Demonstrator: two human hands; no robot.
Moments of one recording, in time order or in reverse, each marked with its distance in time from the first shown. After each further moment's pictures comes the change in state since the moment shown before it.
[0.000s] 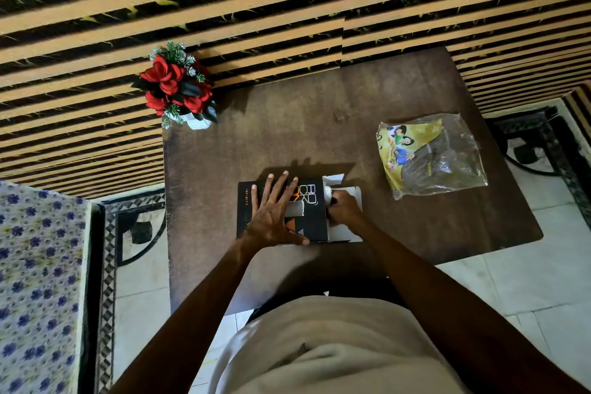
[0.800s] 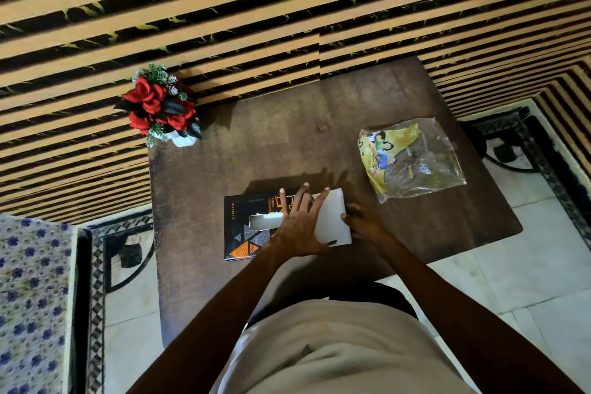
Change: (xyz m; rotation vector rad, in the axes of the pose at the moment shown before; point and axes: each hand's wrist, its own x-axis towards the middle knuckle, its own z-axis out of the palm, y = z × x) left_hand 0.024 0.073 0.019 0.089 0.003 0.188; right_hand -0.014 0.052 -0.052 0.255 0.042 0.026
